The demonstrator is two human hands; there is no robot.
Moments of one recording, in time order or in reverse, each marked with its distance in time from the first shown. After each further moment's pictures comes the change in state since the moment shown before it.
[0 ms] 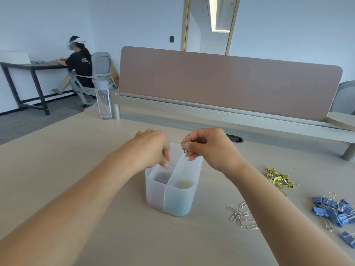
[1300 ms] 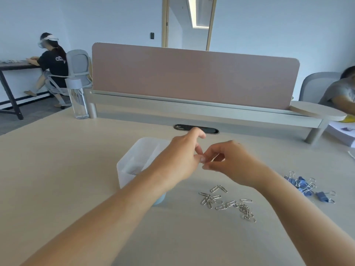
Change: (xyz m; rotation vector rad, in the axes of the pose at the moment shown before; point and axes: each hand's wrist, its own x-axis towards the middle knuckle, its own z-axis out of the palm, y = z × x) left_hand -0.025 0.110 0.043 -0.479 0.104 0.257; right_hand -0.068 0.033 -0.076 -0.506 -0.005 0.066
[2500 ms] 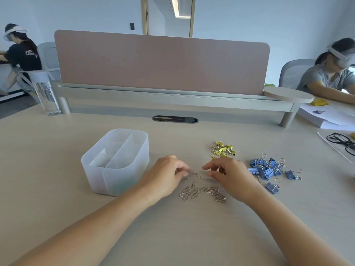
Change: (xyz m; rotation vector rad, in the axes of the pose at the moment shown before) left_hand -0.011 -0.024 0.084 0.133 -0.137 -0.017; right_hand -0.054 0.094 0.015 -0.080 0.132 0.151
